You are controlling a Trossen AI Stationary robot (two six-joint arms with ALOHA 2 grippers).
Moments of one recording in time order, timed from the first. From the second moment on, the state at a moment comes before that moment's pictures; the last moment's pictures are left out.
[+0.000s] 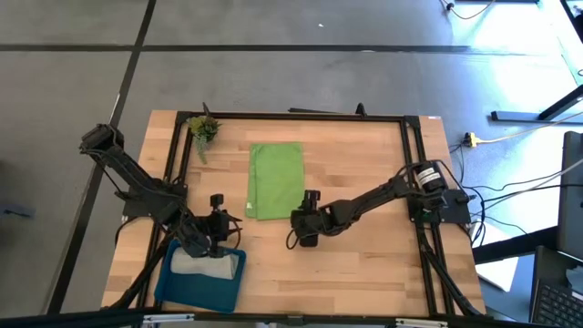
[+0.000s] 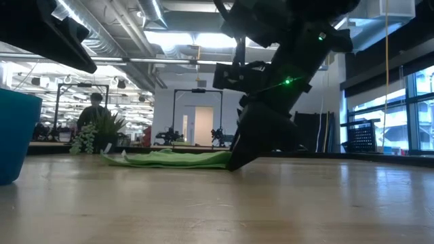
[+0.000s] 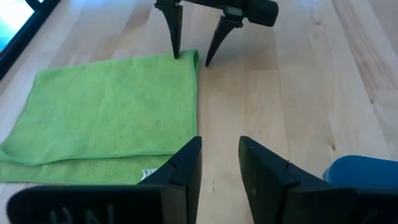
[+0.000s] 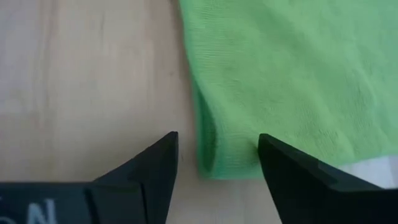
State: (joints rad) left arm -0.74 1.16 0.62 -0.37 -0.73 -0.51; right arm 0.26 2.02 1.21 -0.28 0.47 0.15
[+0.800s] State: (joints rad) left arm -0.73 1.16 0.62 -0.37 -0.73 -0.51; right arm 0.23 2.02 1.26 -0.34 0.45 0.49
